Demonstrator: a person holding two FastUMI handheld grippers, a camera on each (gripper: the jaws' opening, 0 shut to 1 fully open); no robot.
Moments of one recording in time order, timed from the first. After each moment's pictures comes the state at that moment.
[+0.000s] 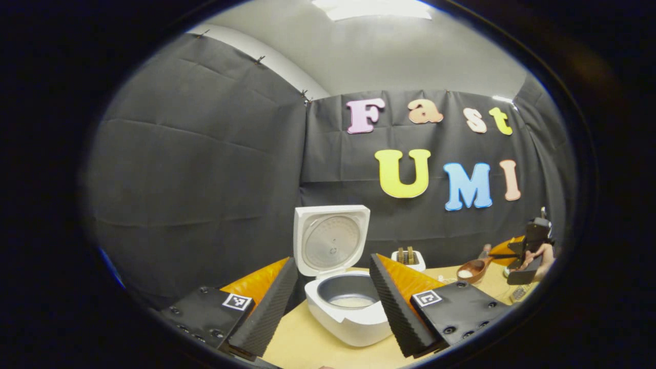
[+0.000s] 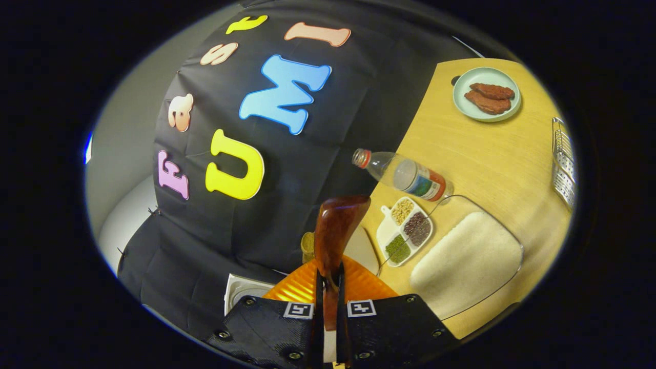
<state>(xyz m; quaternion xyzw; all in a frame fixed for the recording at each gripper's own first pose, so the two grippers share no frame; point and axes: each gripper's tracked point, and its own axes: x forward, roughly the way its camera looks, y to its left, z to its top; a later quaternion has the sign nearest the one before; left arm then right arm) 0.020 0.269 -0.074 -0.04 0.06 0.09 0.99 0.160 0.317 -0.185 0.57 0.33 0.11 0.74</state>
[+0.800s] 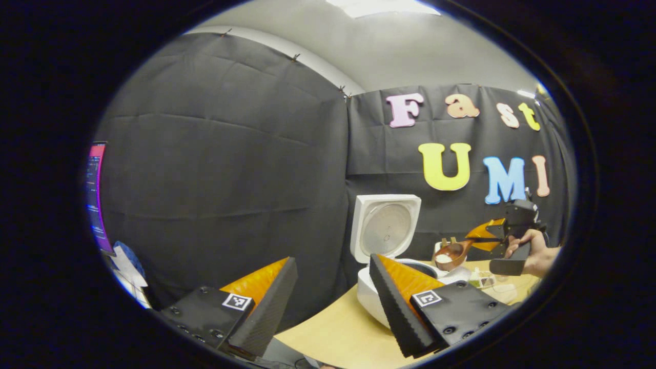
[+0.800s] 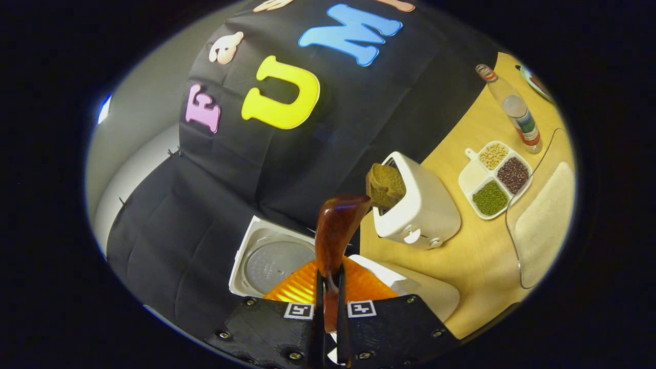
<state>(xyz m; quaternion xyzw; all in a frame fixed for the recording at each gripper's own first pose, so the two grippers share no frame) -0.049 0.354 -0.101 -0.04 0.08 0.20 0.97 0.144 0.523 -0.142 0.48 0.37 0.26 0.75</state>
